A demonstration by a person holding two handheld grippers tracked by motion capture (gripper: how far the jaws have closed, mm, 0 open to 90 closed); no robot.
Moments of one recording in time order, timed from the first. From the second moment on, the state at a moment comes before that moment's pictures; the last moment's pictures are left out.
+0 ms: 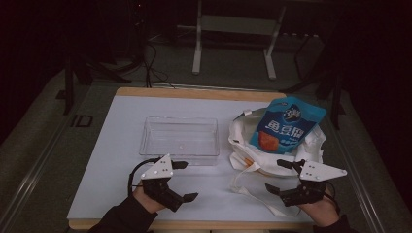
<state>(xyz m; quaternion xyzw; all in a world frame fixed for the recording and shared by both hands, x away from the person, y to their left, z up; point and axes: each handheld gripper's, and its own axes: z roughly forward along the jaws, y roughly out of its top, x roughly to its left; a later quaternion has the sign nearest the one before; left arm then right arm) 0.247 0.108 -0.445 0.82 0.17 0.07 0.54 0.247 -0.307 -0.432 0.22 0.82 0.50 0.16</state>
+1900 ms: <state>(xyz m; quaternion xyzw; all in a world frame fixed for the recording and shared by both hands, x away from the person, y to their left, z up) 0.407 -0.070 -0.420 0.83 0.15 0.07 0.53 0.321 -0.411 -0.421 0.33 0.78 0.48 0.24</state>
